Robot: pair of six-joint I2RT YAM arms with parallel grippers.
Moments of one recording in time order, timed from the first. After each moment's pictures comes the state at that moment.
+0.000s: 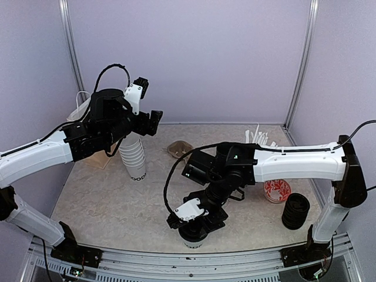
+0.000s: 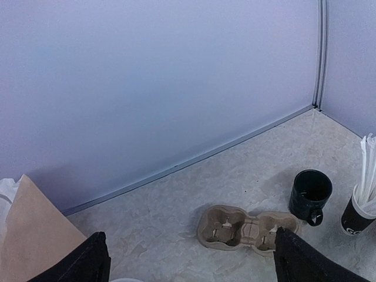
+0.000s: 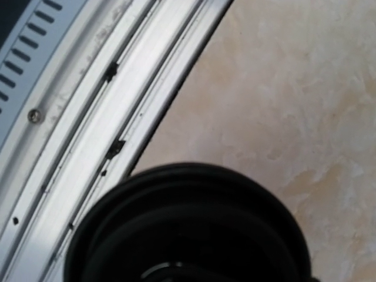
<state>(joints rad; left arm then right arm) -0.82 1.34 1.19 -0.05 -0.45 0.08 1.22 1.75 1.44 -0.91 -0.29 -0.86</state>
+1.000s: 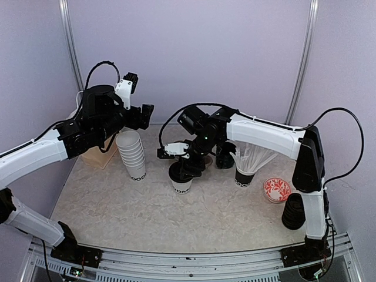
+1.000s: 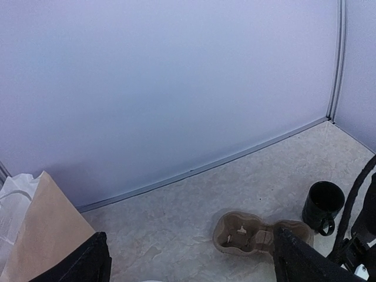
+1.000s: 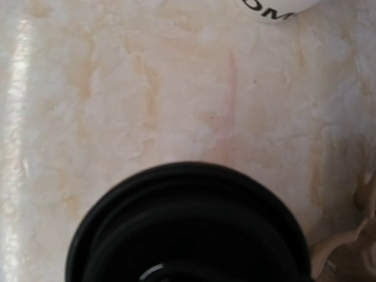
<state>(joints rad) -0.76 1.31 1.19 -0.06 -0.45 0.06 0.92 2.11 1.98 -0.95 -0.19 -0.72</state>
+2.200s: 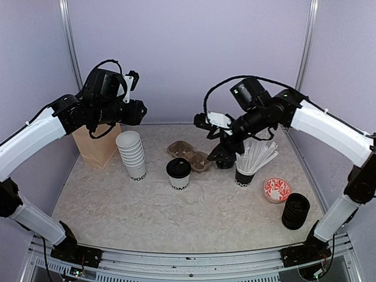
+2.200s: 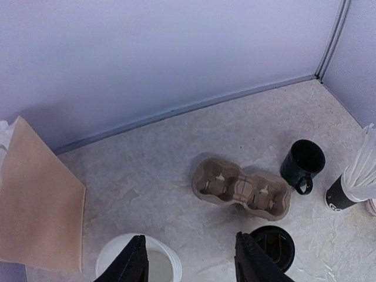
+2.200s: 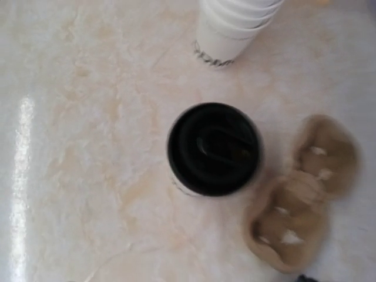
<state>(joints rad) -0.73 1.41 1.51 -0.57 -0.34 -0.16 0.80 1.65 1.70 -0.90 -0.33 -0.66</state>
